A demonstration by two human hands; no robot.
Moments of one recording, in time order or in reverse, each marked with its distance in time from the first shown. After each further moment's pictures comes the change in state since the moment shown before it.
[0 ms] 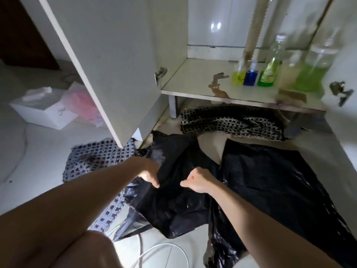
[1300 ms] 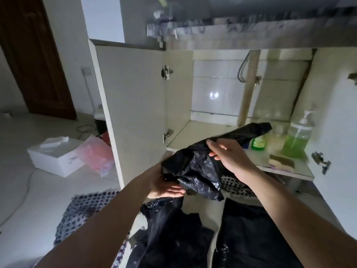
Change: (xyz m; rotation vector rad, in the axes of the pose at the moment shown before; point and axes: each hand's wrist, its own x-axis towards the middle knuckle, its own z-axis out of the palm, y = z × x) left_hand -0.080 -0.005 -0.100 -2.050 -0.031 0.241; right_hand -0.081 -0.078 -0.202 0.469 0.545 -0.638
